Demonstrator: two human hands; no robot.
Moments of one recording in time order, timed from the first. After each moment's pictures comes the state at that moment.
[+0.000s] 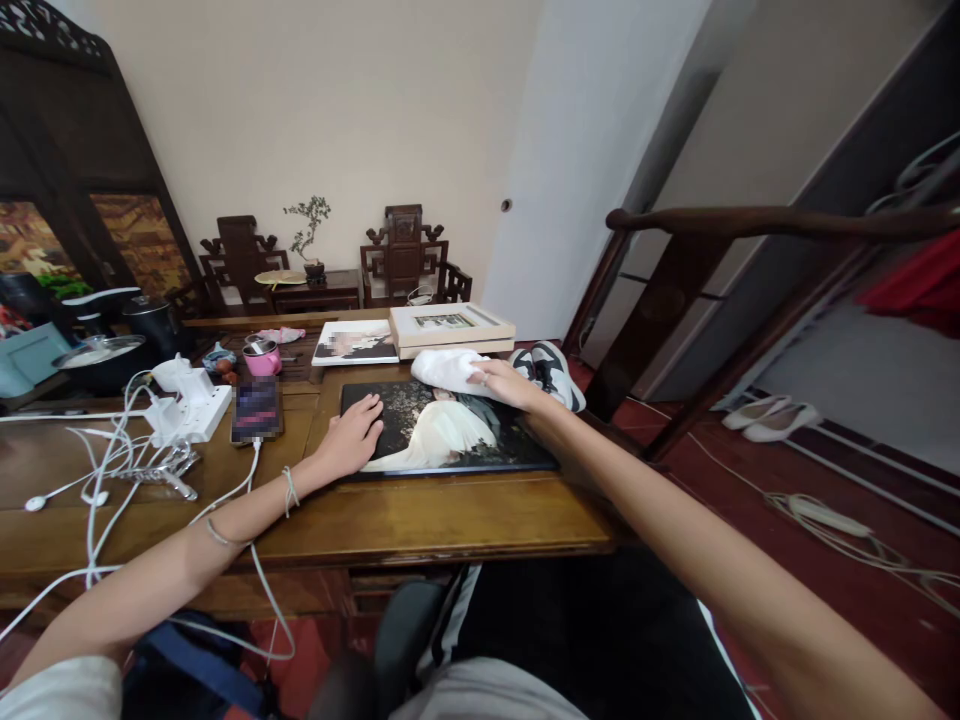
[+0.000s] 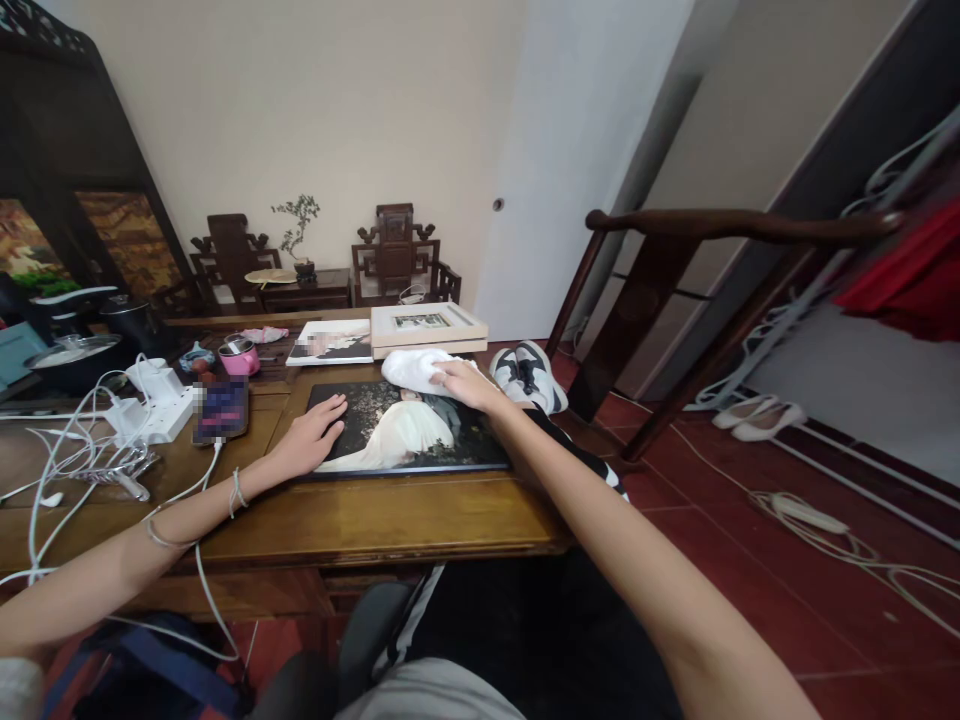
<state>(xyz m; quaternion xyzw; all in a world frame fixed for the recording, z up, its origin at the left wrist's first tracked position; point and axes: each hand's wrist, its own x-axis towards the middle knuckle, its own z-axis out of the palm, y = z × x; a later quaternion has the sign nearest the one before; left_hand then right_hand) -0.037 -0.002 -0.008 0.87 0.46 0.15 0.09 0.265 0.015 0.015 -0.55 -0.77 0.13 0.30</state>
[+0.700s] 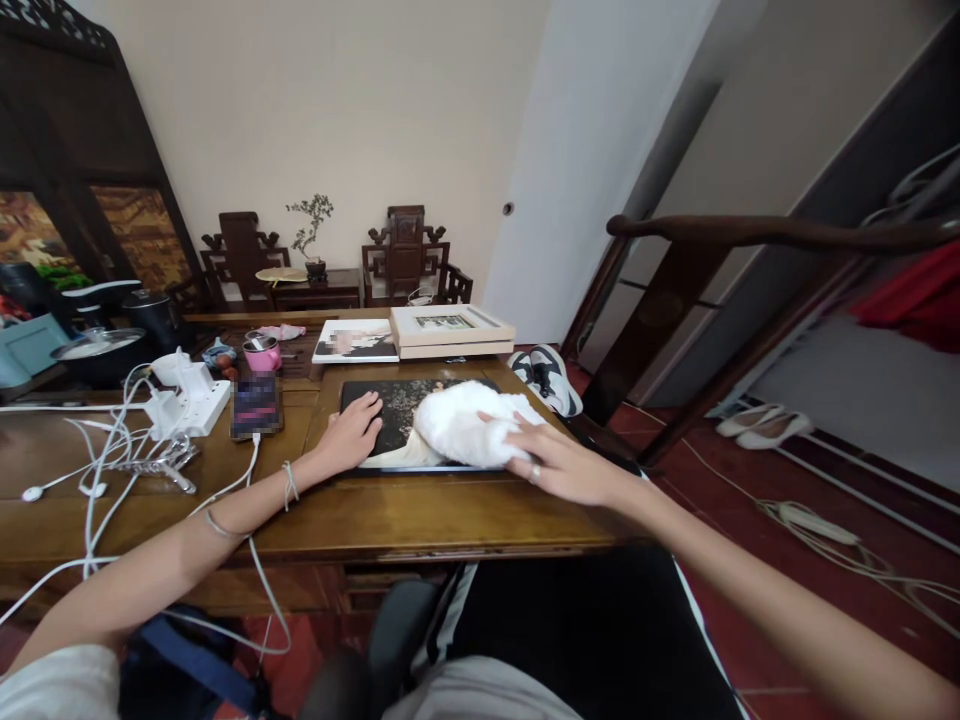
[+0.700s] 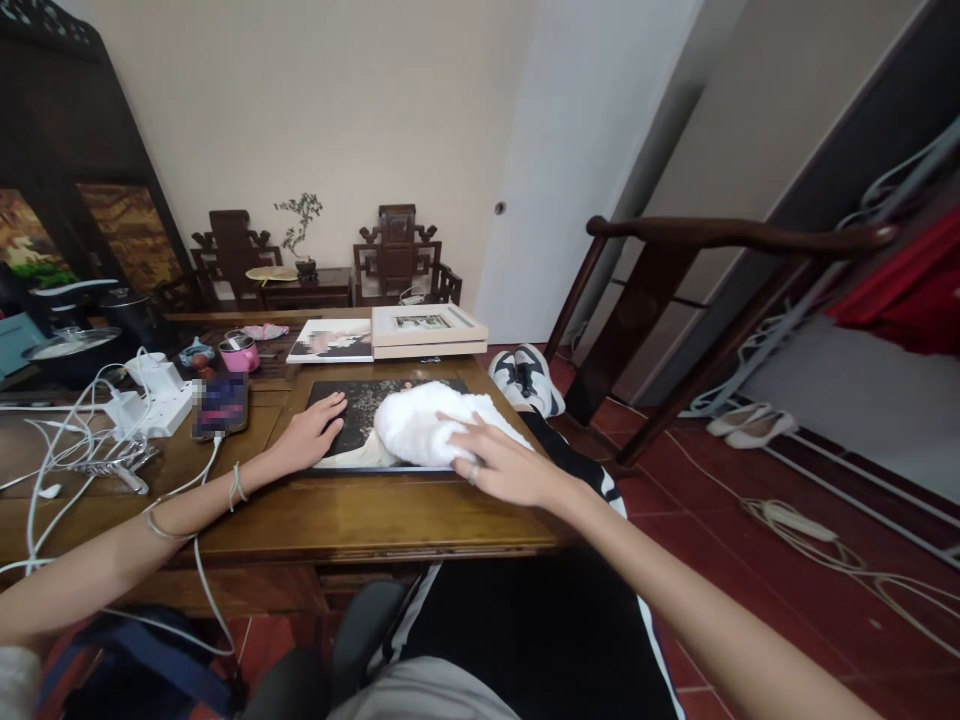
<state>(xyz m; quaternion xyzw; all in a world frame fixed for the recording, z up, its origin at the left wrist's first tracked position) -0.035 -0.005 -0.004 0.87 0.47 0.15 0.10 0.256 -0.116 0.016 -0.50 -0.84 0.10 0.17</state>
